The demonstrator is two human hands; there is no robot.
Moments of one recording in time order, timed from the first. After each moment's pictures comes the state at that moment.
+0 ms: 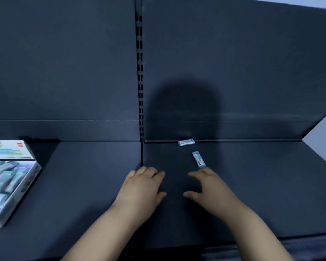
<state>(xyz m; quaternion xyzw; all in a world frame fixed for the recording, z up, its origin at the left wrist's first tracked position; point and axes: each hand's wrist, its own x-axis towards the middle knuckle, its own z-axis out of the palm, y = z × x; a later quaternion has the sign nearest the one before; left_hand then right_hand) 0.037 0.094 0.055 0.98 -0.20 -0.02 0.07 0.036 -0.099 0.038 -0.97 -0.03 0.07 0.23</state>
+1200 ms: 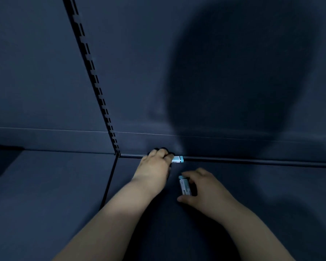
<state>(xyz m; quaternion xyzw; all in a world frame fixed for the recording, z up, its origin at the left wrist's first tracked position) 0.190 -0.014 0.007 0.98 -0.16 -0.01 0.09 0.148 -0.176 0.013 -0.96 -0.13 0.12 0.24</state>
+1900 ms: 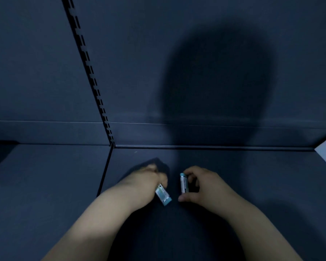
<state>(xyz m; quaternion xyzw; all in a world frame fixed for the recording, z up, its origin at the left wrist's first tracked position) 0.127 0.003 0.024 0.94 -0.29 -0.15 0.08 0.115 -0.194 0.017 -0.95 -0.09 0.13 0.29</state>
